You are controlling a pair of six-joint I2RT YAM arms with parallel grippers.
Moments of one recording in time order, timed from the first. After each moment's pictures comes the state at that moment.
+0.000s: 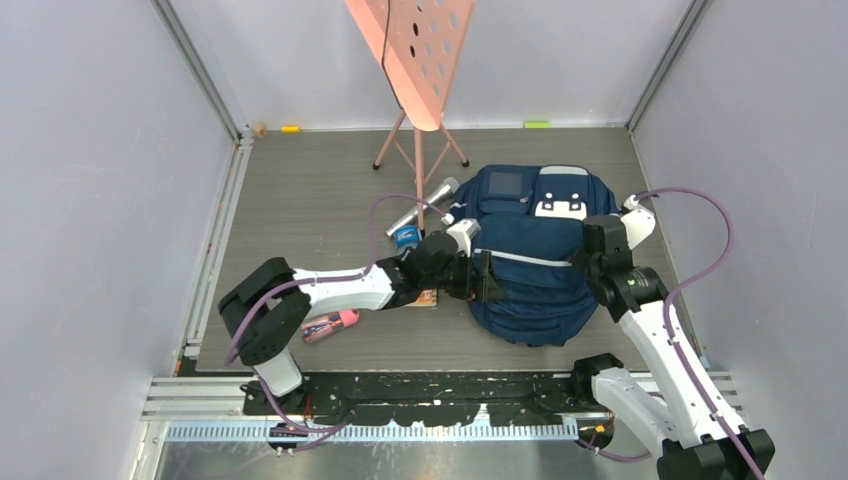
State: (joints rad) left arm -0.99 1.64 0.93 0.21 0.19 -0.77; right arm 0.22 0.81 0.77 -0.69 0.46 0.71
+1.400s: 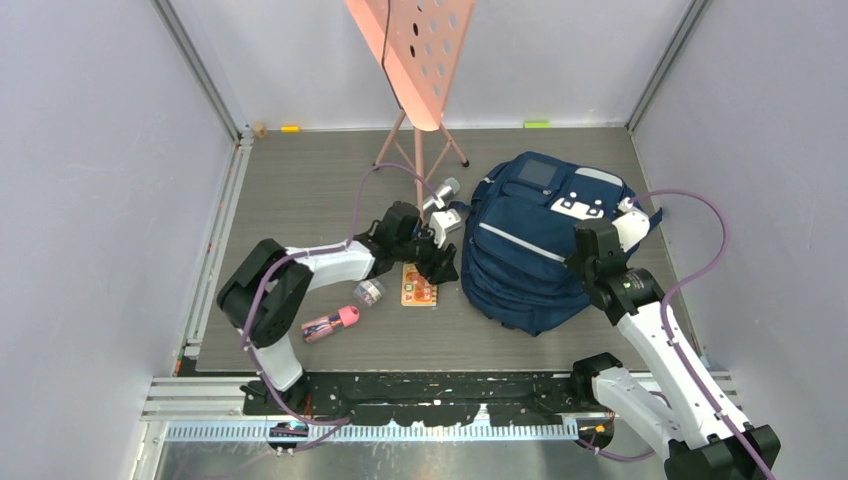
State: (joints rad) left arm -0.69 1.70 0.94 0.16 0.54 0.06; right arm 0.29 0.81 0.75 -0.68 0.50 0.75
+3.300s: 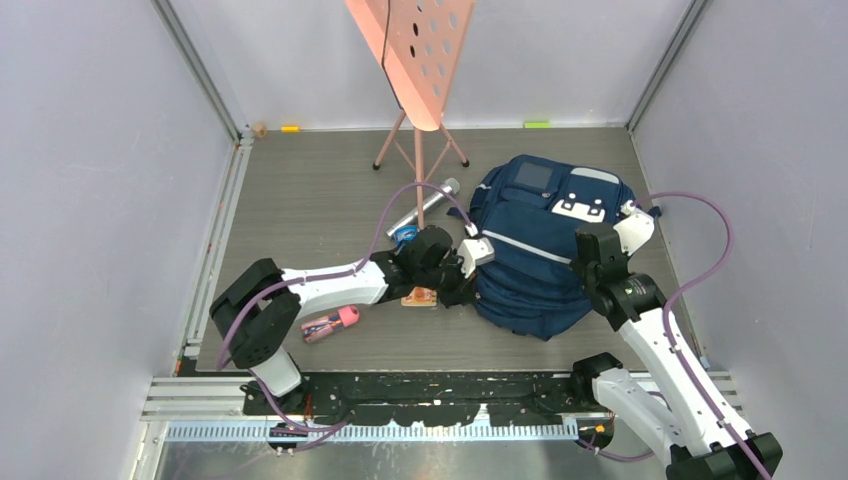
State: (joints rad) left arm -0.94 1.64 0.96 0.03 0.41 0.00; right arm 0.29 0.77 0.74 -0.69 0.59 0.71
